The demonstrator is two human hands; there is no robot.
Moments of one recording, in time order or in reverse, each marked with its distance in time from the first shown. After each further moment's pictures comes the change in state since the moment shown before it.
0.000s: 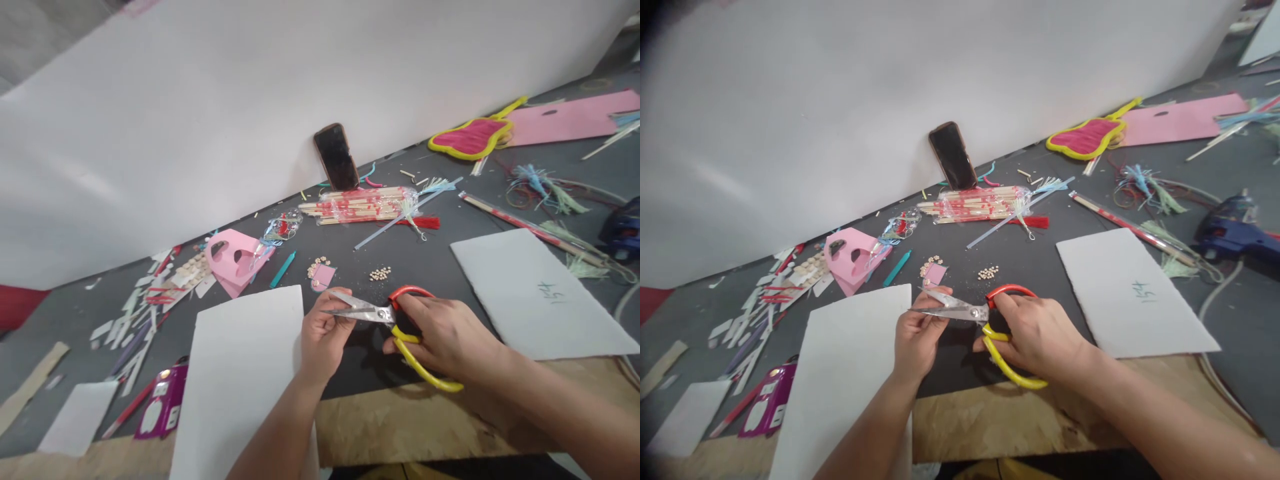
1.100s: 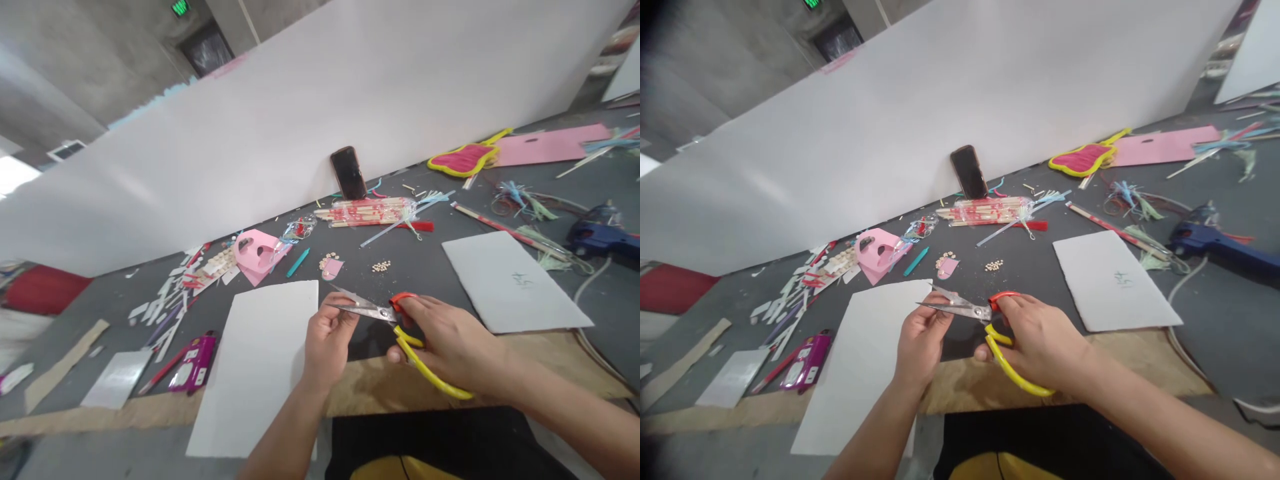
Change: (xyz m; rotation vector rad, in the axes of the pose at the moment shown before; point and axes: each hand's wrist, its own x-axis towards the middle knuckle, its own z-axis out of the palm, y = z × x) left_hand -0.040 0.040 0.009 0.047 0.072 -0.009; right_hand -0.032 -0.031 -0.022 0.123 0.009 0.003
